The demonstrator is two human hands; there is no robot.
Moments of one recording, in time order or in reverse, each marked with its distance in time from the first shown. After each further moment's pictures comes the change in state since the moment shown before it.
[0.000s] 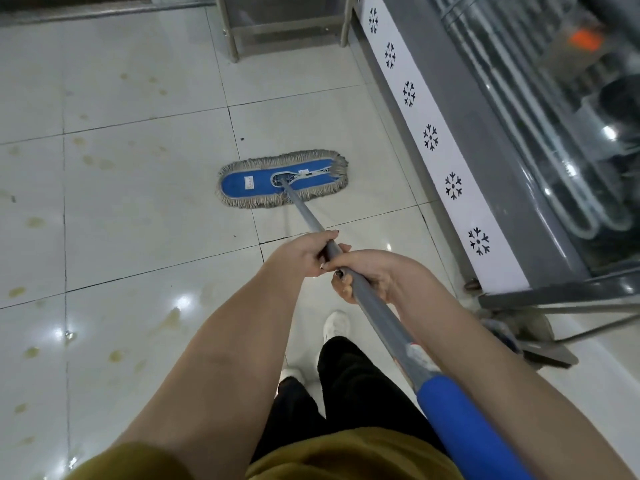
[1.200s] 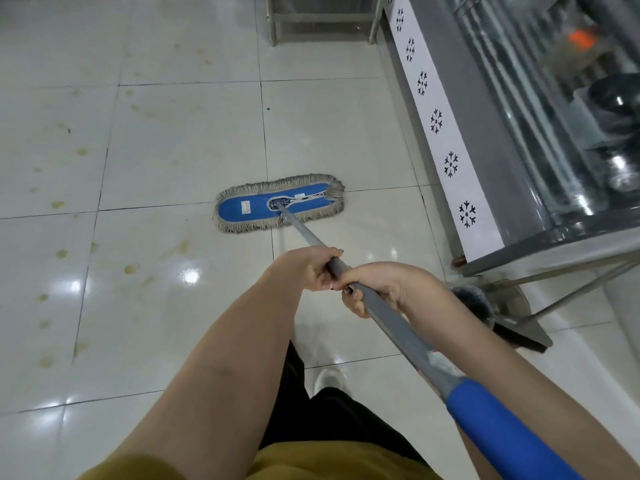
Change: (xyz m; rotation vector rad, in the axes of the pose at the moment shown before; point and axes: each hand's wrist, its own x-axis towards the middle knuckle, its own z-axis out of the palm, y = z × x) left_hand -0.104 -0.266 0.047 0.085 0.006 -0.076; right_hand -0.102 0.249 -0.035 -0.284 -0.053 0.171
